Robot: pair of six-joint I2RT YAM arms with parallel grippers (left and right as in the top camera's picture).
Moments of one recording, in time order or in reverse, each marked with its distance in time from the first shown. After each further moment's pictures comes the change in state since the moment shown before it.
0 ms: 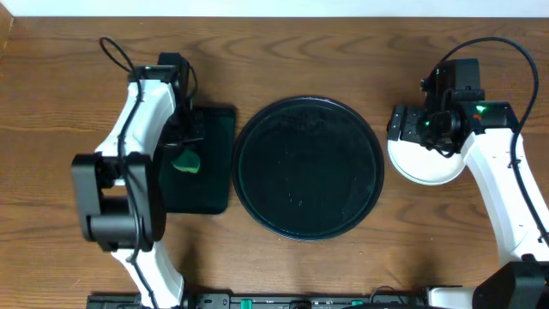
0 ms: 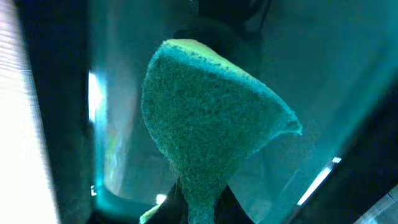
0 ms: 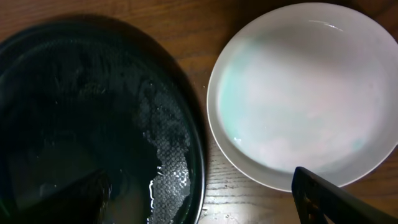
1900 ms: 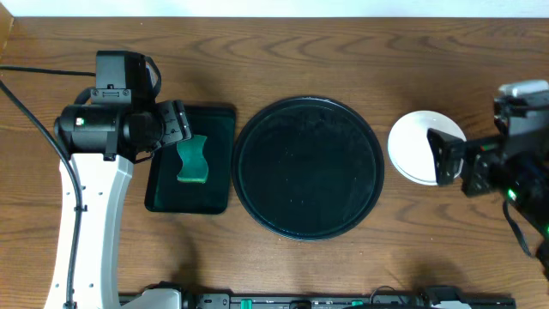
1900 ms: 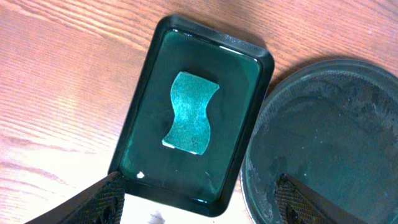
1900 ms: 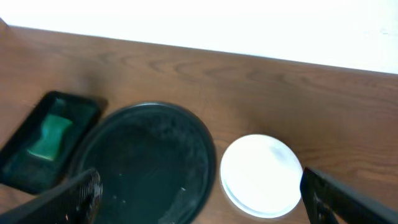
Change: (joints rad) left arm 0.000 -0.596 0.010 -0.082 0.023 -0.089; right arm 0.003 -0.522 0.329 -0.210 -0.101 -0.317
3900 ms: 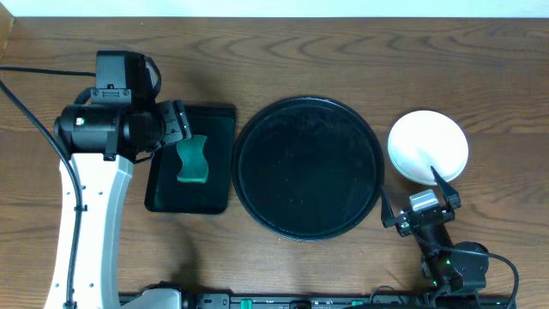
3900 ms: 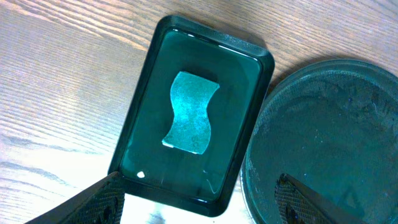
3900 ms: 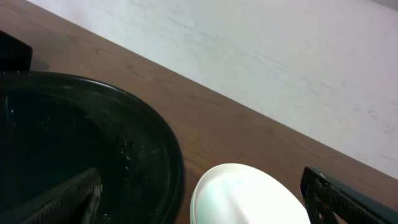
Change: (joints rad) left arm 0.000 0.000 0.000 0.000 0.000 0.000; right arm 0.013 -0.978 -1.603 1.093 -0.029 -0.296
